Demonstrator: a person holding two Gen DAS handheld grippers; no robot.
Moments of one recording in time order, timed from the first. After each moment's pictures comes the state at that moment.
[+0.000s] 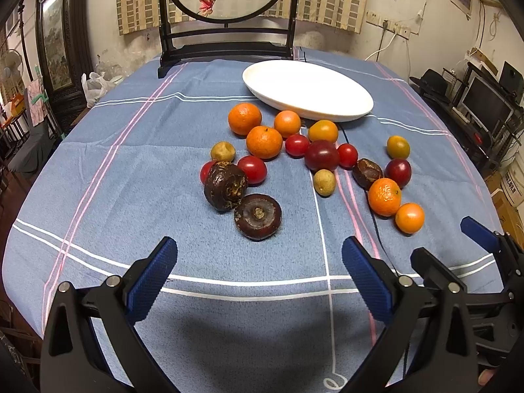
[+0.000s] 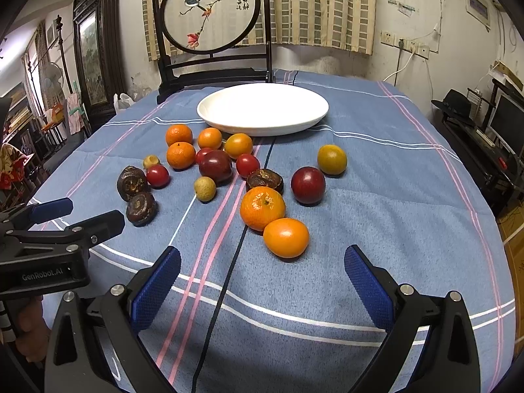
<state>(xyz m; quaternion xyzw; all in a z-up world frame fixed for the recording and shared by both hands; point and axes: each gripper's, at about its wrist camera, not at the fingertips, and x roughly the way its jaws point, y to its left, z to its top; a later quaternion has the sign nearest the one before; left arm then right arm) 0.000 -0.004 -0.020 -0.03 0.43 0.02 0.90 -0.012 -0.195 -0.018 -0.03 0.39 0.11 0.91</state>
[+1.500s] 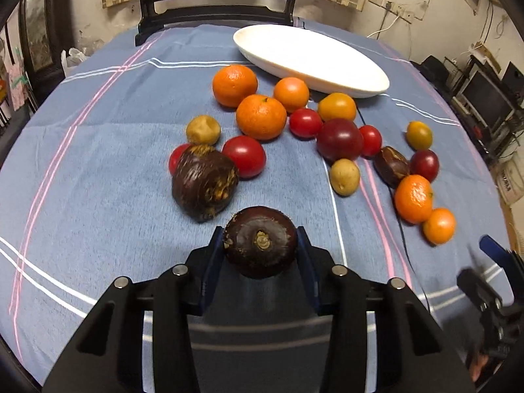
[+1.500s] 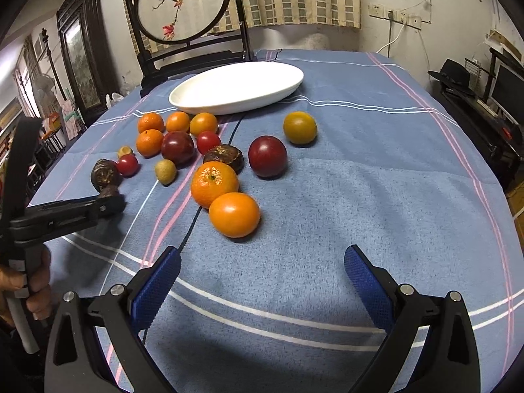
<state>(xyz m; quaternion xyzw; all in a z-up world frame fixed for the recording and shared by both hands) 0.054 0.006 -0.065 -0.05 0.49 -0.02 0.87 0.006 -0.237 -0.042 0.00 0.43 0.11 0.90</state>
